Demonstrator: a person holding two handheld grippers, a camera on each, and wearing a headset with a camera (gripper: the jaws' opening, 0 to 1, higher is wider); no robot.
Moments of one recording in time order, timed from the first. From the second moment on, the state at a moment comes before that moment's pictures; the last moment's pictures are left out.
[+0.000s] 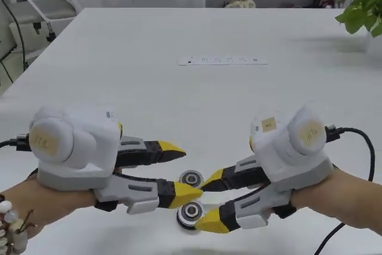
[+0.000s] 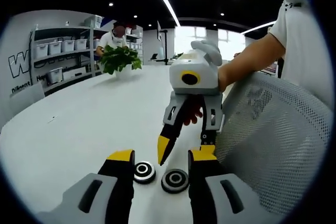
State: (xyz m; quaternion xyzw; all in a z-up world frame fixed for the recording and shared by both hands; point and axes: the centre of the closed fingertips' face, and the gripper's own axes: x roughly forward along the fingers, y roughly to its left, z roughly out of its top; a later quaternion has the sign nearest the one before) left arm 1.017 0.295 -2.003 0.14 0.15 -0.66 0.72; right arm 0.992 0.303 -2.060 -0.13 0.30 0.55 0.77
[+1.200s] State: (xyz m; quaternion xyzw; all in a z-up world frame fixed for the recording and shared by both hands) left arm 1.001 0.294 -2.063 0.21 0.19 -0.69 0.67; right arm 0.992 0.298 -2.079 -0.14 0.32 0.55 0.76
